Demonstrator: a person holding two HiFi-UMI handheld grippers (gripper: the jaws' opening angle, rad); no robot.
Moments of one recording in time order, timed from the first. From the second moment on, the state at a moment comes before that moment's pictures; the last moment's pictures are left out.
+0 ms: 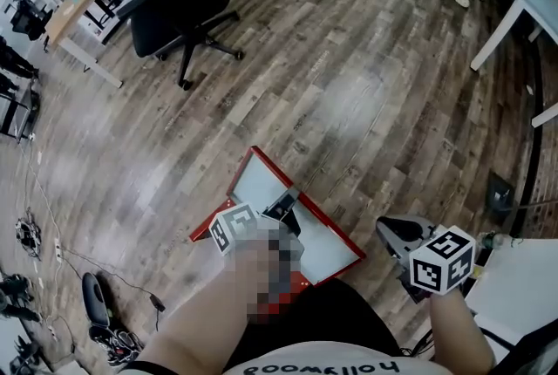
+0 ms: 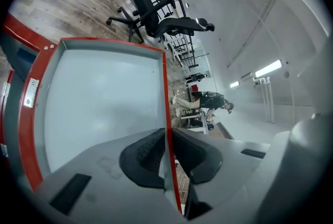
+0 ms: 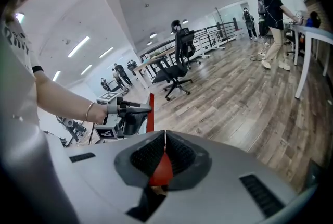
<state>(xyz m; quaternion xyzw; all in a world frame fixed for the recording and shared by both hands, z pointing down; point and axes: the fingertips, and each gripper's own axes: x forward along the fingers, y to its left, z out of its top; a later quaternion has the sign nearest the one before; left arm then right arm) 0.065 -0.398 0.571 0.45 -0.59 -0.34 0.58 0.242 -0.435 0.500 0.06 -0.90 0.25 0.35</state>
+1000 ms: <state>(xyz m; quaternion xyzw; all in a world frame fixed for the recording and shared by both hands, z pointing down) 0.013 -0.333 0.404 0.64 -0.56 -0.28 0.45 0.157 -0.363 0.402 0.10 -0.93 0.16 0.32</state>
